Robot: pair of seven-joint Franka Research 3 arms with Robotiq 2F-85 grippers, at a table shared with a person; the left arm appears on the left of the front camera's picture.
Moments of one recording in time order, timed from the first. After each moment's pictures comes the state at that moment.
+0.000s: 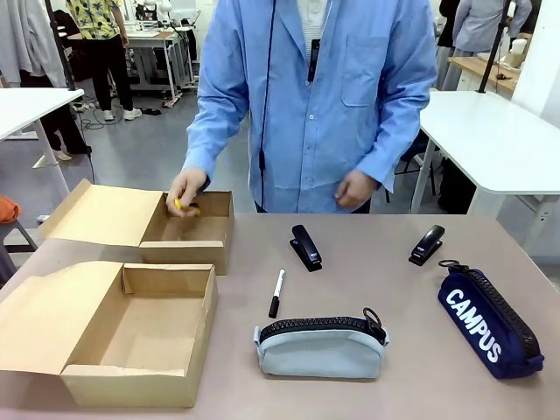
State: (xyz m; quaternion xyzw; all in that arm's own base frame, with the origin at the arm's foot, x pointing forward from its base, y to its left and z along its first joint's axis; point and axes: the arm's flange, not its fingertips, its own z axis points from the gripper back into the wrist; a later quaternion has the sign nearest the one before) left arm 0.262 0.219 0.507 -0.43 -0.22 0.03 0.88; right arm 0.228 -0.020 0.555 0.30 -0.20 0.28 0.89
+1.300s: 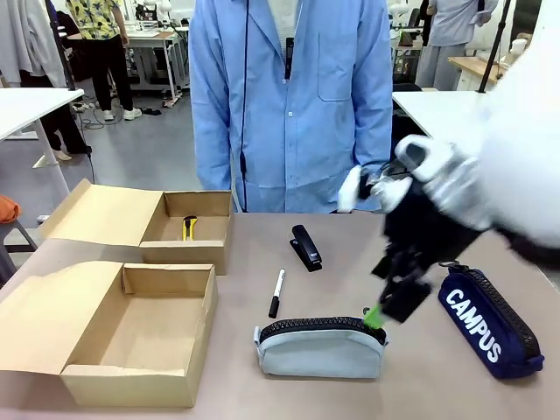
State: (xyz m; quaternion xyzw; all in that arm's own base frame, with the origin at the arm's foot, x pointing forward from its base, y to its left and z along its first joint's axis) left arm 0.262 0.219 0.509 -0.43 -0.22 0.03 0.88; right arm 0.248 0.245 0.467 0.12 -0.13 0.57 0.80
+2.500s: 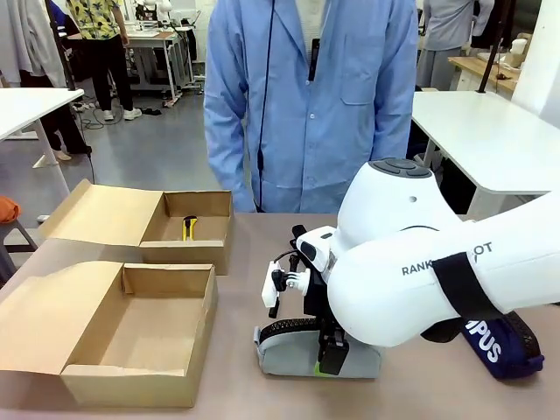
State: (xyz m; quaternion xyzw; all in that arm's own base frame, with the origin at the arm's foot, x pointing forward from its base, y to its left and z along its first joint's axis) left arm 0.261 0.220 0.509 -0.43 -0.22 0.03 0.88; right arm 0.283 0.322 0.336 0.07 -0.07 0.66 0.74
